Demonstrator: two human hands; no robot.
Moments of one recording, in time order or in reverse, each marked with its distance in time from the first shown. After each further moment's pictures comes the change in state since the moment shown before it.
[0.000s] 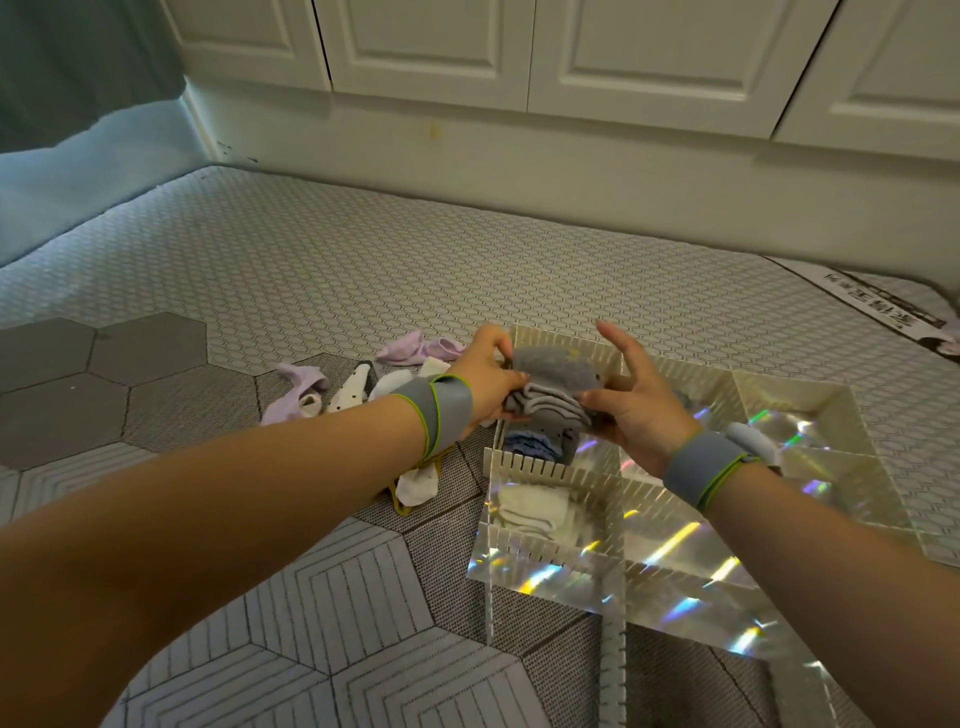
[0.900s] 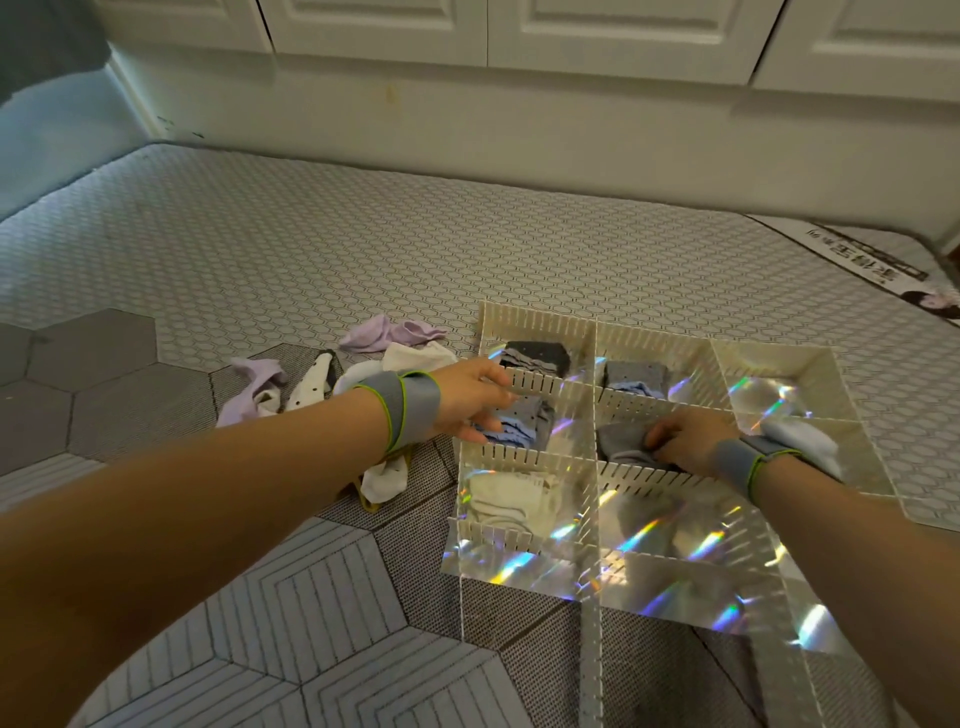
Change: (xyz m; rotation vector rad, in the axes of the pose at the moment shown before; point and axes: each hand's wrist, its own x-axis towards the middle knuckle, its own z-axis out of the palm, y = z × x) left_hand 0.019 -0.023 0.006 0.305 -0.253 -0.246; right_hand 0.022 0.051 -0.108 -1.263 0.041 0.346
